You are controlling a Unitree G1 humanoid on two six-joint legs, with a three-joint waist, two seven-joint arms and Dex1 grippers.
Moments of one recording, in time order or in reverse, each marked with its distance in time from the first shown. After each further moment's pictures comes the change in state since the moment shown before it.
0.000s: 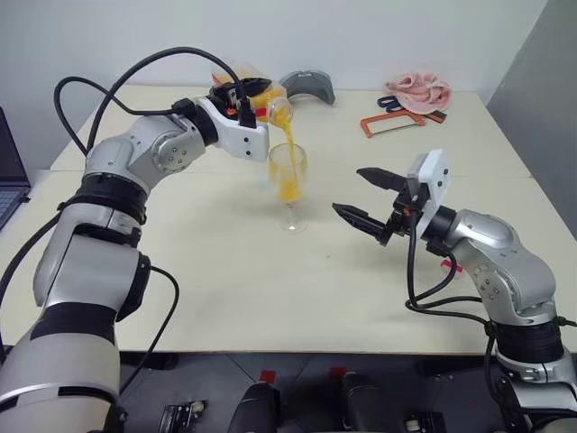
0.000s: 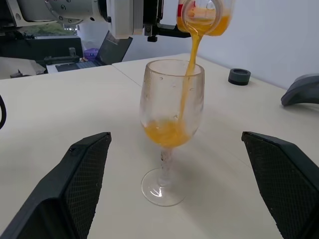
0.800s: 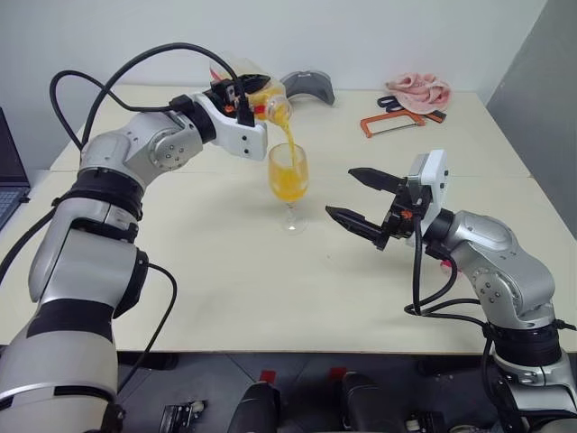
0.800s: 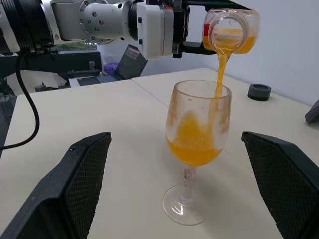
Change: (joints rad) left arm -0.033 0.009 -0.027 0.030 0.021 -0.018 0.039; right arm 0.005 0.017 0.000 -0.039 0.056 -0.002 0.030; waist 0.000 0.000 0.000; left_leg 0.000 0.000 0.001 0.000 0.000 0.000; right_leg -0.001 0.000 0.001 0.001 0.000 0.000
